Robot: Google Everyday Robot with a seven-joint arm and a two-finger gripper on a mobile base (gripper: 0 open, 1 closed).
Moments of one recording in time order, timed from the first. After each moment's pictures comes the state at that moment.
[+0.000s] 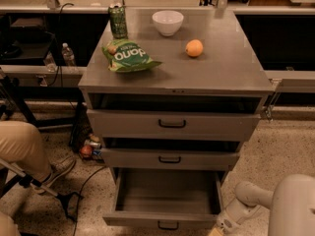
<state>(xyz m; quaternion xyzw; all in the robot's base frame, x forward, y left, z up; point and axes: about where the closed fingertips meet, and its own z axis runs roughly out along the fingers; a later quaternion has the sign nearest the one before) 0.357 -0.225 0.224 0.36 -0.85 -0.37 0.07</state>
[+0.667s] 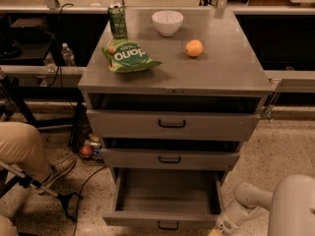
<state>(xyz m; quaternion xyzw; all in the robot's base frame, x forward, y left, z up) 0.354 -0.223 0.220 0.36 -0.86 -0.37 0.07</state>
